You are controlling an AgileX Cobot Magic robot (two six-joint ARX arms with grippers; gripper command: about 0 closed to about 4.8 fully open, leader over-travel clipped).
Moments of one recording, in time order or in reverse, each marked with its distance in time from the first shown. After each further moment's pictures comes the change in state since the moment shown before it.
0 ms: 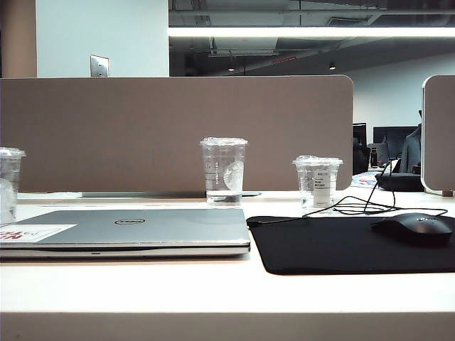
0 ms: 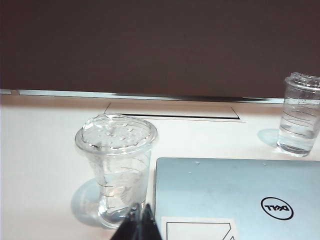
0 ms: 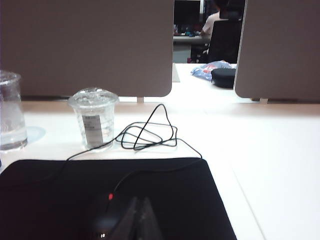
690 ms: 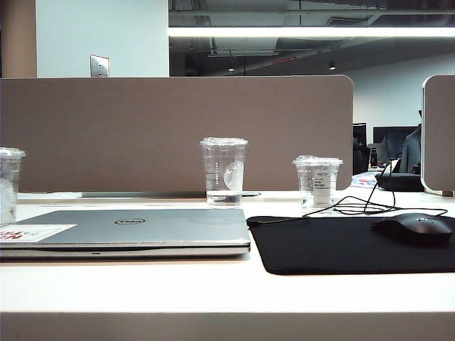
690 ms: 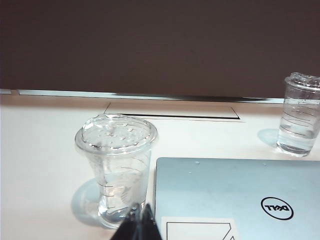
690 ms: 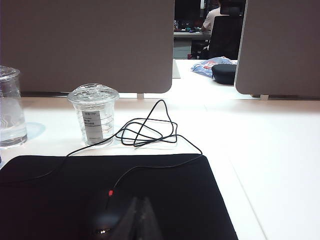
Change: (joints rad) left arm 0.000 0.000 0.000 0.000 0.000 0.000; right arm 0.000 0.000 0.000 -0.013 0.000 0.000
